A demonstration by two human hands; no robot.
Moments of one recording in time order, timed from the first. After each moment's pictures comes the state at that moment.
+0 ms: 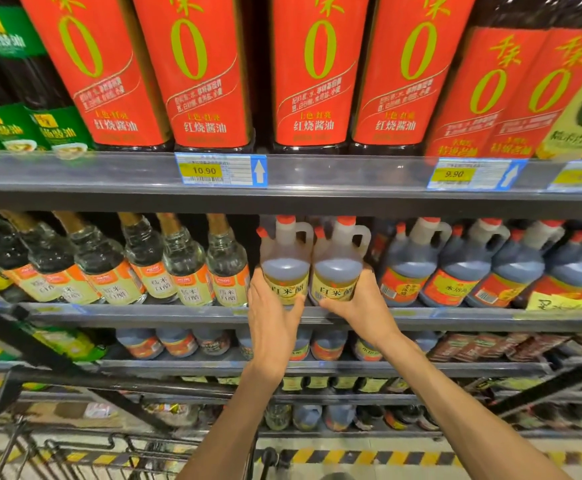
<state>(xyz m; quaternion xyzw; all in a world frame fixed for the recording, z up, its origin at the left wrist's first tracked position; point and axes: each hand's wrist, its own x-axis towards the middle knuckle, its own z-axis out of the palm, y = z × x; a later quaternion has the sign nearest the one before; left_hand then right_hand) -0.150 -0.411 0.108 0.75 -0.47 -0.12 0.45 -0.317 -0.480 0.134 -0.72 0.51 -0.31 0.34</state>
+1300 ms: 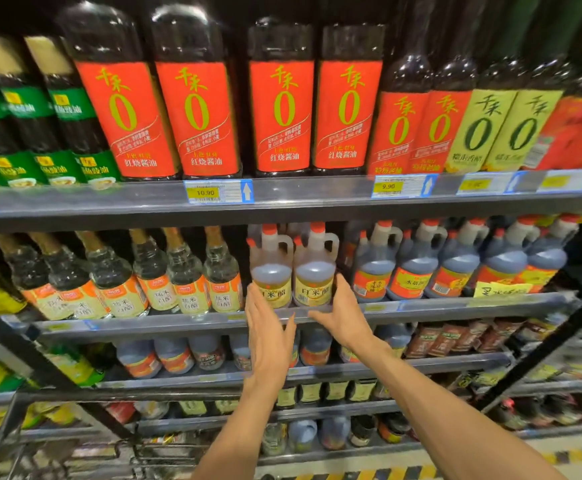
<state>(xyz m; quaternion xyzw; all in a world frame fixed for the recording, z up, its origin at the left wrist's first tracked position) -0.177 -0.367 0.117 0.75 -0.52 -0.12 0.38 -0.319 -0.446 0.138 -0.72 0.55 -0.31 0.31</state>
